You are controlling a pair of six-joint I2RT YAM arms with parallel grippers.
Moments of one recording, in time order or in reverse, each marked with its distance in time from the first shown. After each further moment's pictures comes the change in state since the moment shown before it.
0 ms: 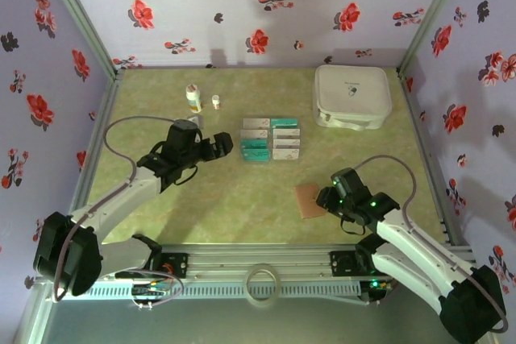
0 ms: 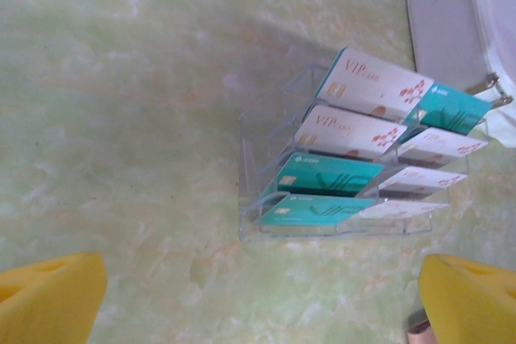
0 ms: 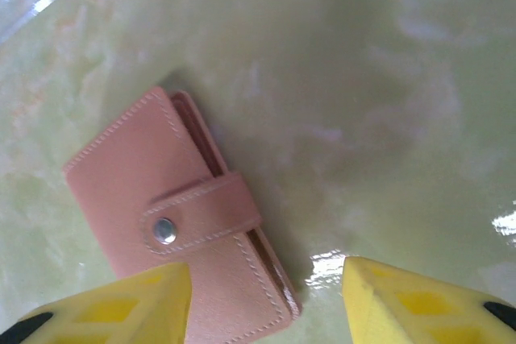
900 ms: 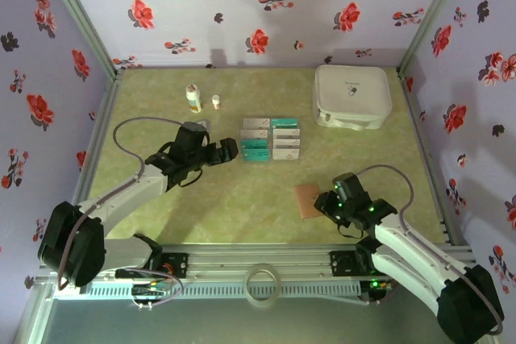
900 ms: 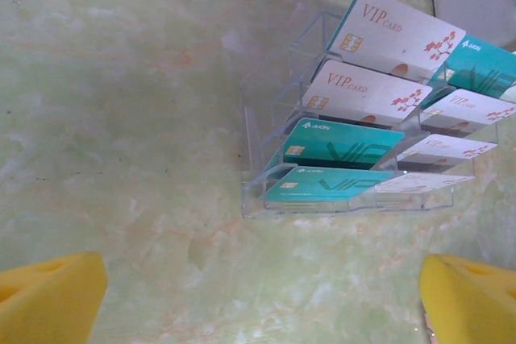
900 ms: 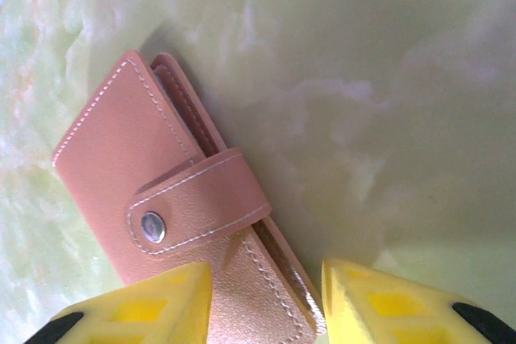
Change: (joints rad) left arm -0.037 0.063 0.000 0.000 0.000 0.001; right arm -0.039 -0.002 -0.103 0.156 -0.135 0.083
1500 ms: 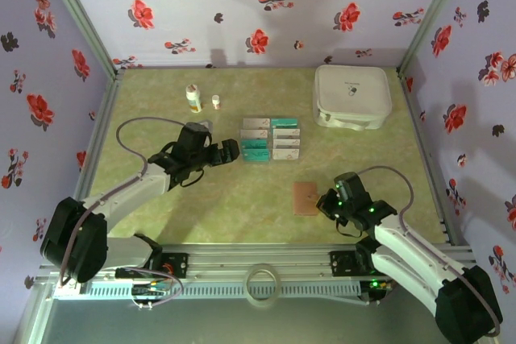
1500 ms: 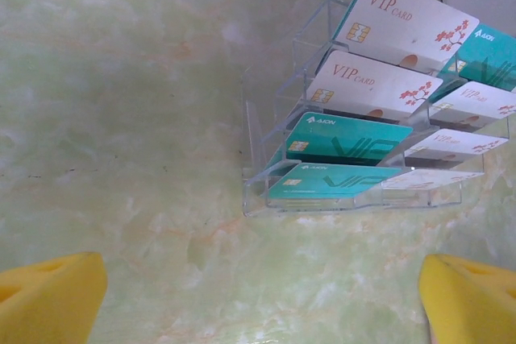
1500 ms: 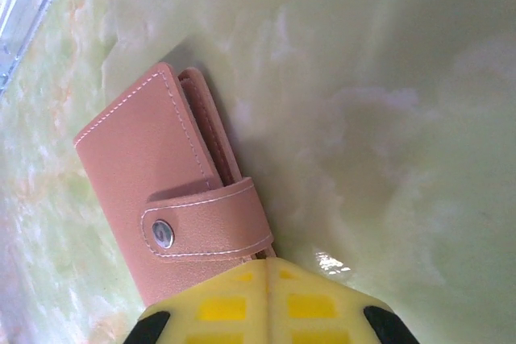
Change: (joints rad) left arm -0.008 0.024 0.000 0.014 0.000 0.000; right arm -0.024 -0.001 -0.024 0.077 -0.048 0.033
